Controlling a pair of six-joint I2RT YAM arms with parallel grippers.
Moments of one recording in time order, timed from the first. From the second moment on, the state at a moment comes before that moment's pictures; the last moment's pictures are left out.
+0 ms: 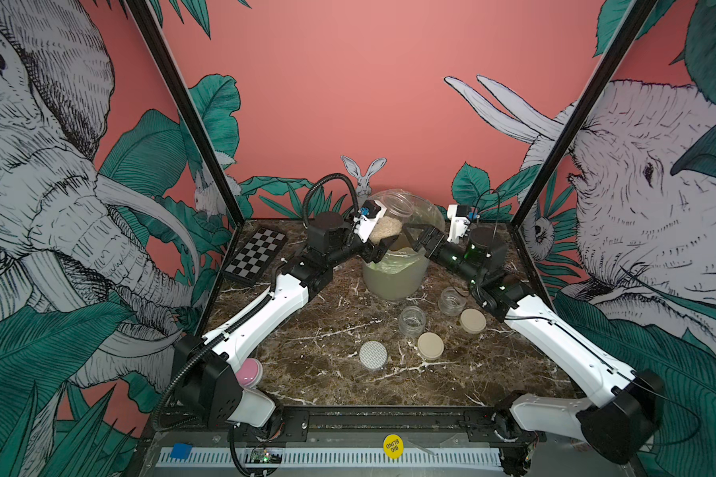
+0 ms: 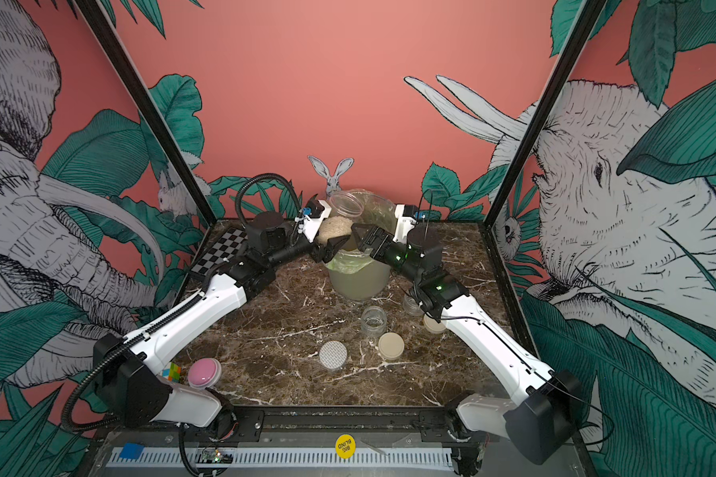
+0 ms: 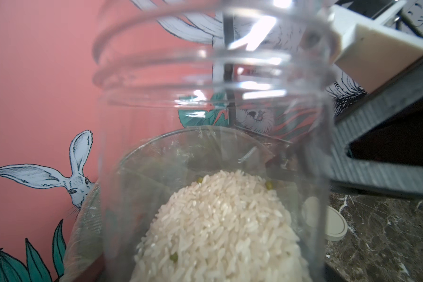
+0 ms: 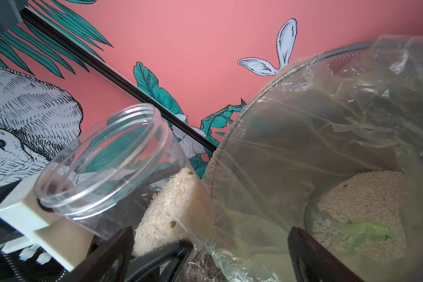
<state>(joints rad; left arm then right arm) -0.61 1.44 1.29 0.03 0.31 0.19 0.54 1.26 1.12 0.05 -0.19 0.84</state>
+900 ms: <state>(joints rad) -0.61 1.50 1.34 0.05 0.40 0.16 0.54 1.38 1.34 0.05 -0.31 0.63</state>
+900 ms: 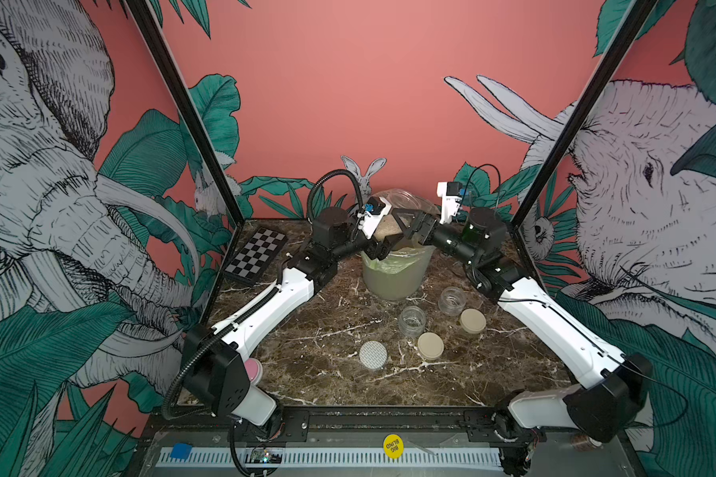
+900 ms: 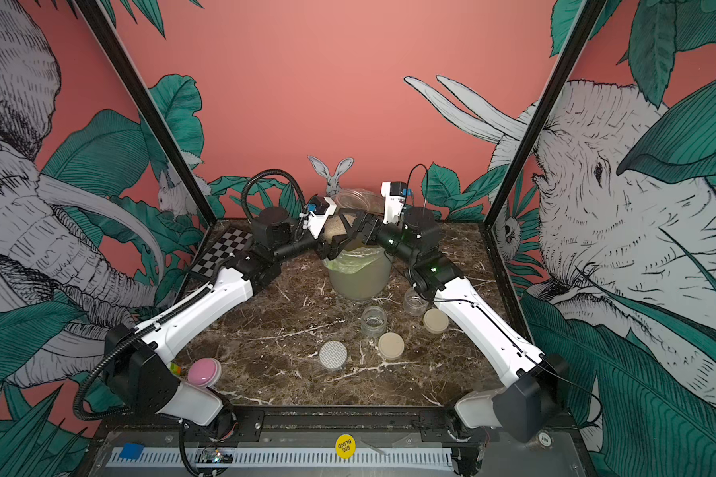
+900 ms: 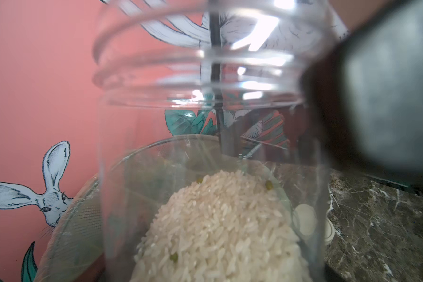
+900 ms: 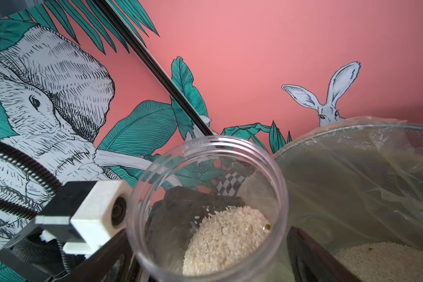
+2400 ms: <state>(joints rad) -0.60 1.52 1.34 0.05 0.42 0.10 0.55 1.51 1.44 0.04 -0.27 0.58</state>
